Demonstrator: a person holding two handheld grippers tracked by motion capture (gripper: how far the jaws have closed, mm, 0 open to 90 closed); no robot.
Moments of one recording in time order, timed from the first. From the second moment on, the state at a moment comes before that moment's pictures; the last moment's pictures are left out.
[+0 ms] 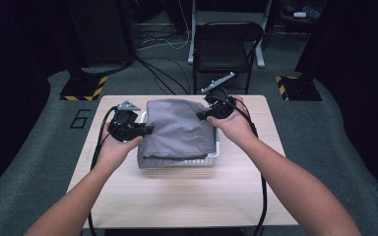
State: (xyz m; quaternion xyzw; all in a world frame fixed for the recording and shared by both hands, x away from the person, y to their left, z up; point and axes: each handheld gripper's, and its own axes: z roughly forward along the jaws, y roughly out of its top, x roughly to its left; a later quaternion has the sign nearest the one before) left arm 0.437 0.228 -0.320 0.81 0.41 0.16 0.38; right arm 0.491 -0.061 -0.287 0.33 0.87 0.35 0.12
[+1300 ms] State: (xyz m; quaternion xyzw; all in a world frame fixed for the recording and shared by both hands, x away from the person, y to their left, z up) left arm 0.503 0.220 -0.342 0.80 0.45 0.15 0.36; right arm 0.563 -0.049 -0.308 0.40 0.87 0.29 0.09
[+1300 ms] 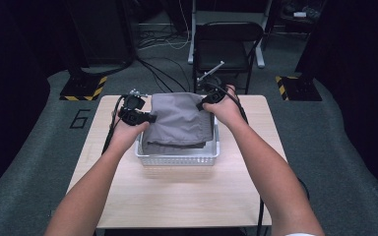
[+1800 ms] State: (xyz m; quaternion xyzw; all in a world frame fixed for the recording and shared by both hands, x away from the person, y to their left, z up) left arm 0.519 0.216 -0.358 0.80 0.46 0.14 0.34; right arm 0.577 -0.045 -0.322 0.41 0.87 0.27 0.10
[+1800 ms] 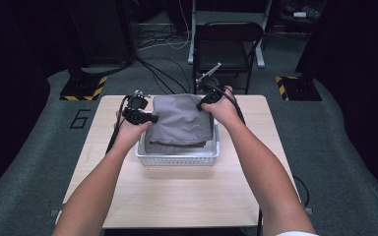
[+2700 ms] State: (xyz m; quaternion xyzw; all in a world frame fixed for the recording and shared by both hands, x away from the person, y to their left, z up) left arm 0.530 0.212 -0.376 0.81 0.47 0.14 0.33; right arm 0.582 -0.047 -0.338 0.42 0.86 0.27 0.09
